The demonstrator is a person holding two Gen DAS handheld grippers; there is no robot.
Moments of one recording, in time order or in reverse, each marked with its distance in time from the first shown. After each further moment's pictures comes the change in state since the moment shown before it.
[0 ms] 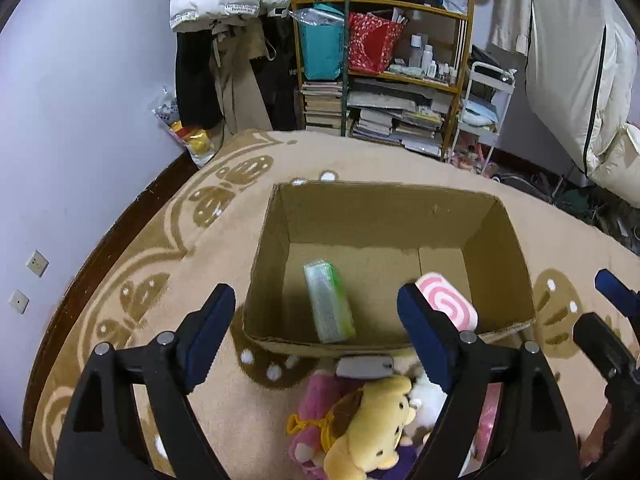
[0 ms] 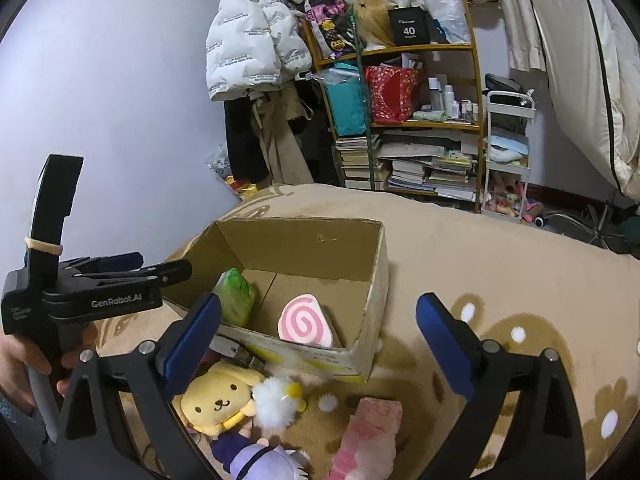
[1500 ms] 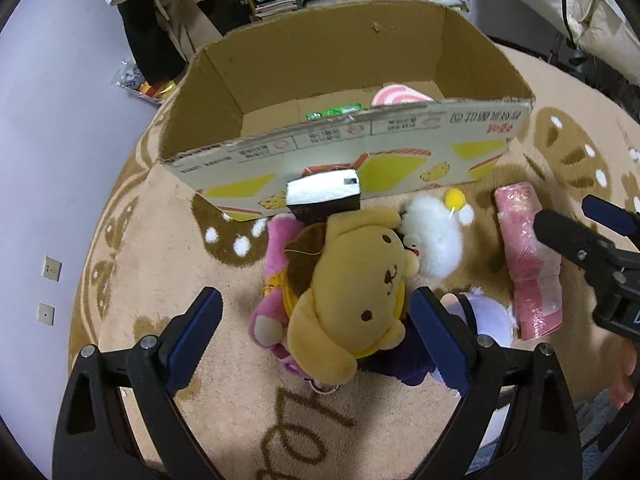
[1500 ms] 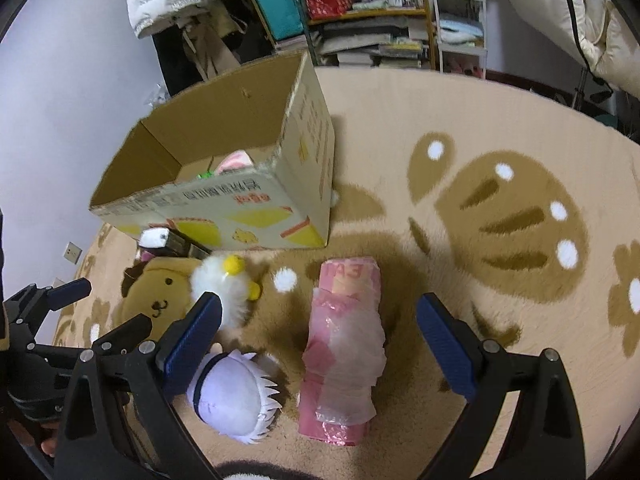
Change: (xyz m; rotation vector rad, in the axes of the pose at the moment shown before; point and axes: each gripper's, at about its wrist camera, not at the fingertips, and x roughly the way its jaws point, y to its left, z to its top) left arm 0.024 -0.045 -0.097 0.243 0.287 0.049; right arm 0.043 -0.031 -0.081 0.193 0.358 -0.124
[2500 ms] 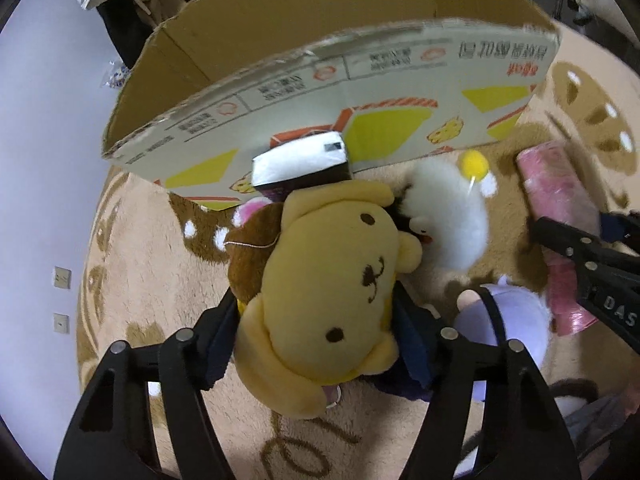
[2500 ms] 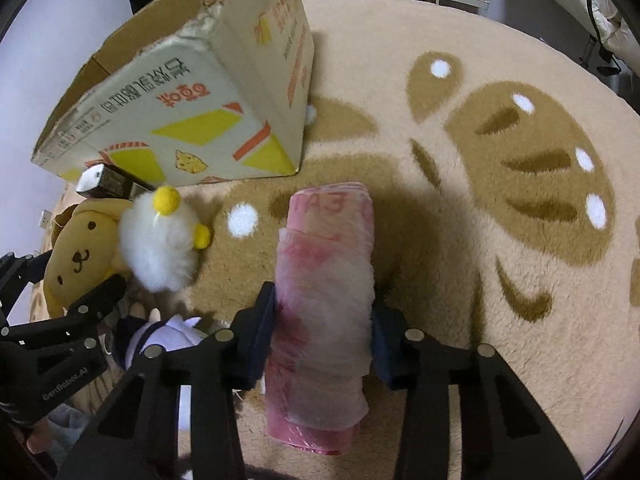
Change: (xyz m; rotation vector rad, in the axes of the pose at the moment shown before) left arm 0.035 -0.013 0.003 0.060 0.081 0.037; right arm 0.052 -0.007 -0.018 -0.005 0.170 -0.049
